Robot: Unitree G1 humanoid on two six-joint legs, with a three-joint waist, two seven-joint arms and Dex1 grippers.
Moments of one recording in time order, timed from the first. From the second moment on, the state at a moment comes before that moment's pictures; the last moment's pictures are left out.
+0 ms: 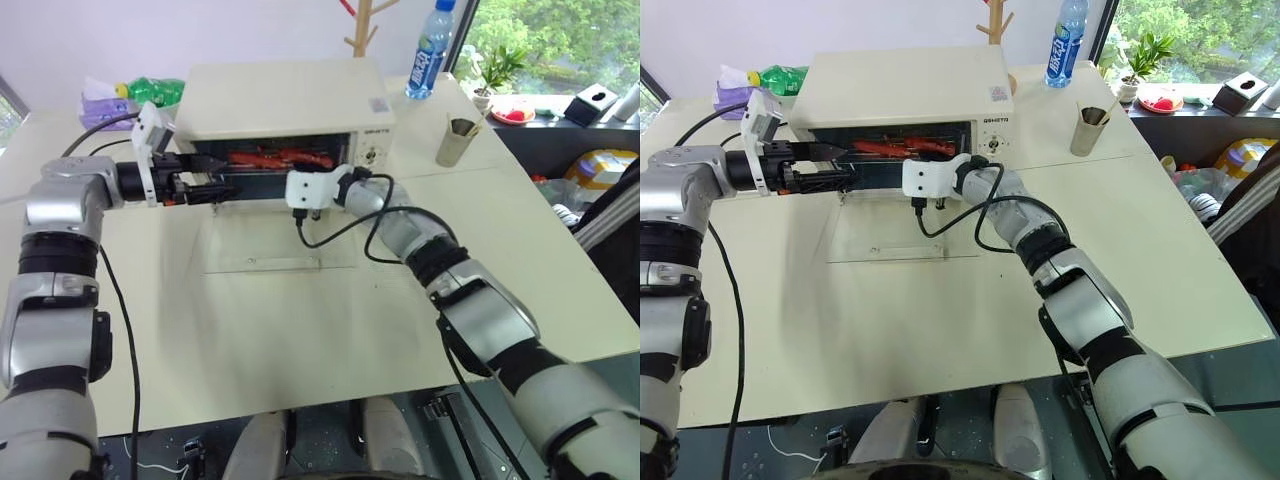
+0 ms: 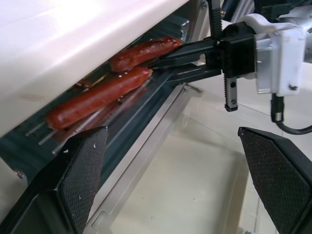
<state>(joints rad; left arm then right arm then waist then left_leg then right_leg) -0.98 0.75 -0.01 0.68 -0.33 0.42 -1.33 -1.08 -0.21 0.45 0.77 -0.57 -0.22 0.34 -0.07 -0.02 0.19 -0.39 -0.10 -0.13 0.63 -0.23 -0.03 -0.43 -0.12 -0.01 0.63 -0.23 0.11</state>
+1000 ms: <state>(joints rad) -0.97 0.76 0.02 0.65 -0.33 0.43 -1.32 -1.07 -0.18 0.44 0.72 -0.56 -0.18 0.35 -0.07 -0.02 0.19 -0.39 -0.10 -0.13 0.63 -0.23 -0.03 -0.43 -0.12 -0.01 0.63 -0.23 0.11</state>
